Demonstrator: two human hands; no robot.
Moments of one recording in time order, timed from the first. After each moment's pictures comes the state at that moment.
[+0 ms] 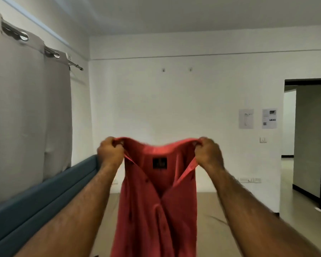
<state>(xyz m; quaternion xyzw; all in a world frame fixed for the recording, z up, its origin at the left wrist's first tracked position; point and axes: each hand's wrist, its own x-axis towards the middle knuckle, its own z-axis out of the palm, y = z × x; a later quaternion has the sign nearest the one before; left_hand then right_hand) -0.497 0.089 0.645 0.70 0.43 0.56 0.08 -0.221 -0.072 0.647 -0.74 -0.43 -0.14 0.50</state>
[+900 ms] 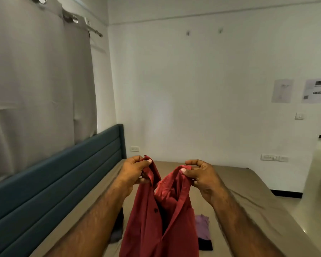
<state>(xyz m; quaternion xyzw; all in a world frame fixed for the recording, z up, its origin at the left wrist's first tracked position) -0.505 0.017 0.544 0.59 0.42 0.44 0.53 -0.281 -0.090 0.534 -0.51 -0.39 0.40 0.65</state>
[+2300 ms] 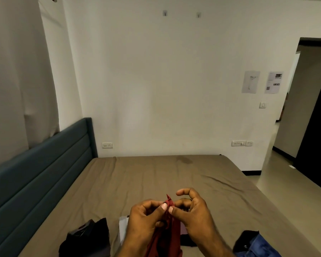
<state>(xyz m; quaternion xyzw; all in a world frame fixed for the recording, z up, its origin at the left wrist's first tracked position) -0.551 0.071 0.428 0.56 0.31 0.38 0.67 -0.415 -0.018 0.443 -0.64 -0.38 0.30 0.60</state>
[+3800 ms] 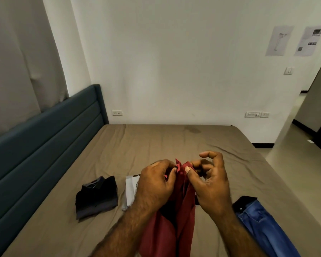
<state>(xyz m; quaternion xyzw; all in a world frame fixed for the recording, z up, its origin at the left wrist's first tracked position) -0.488 0.035 0.410 0.83 0.30 0.43 0.19 -0.356 -0.072 0.427 -0.61 -0.44 0.12 0.65</state>
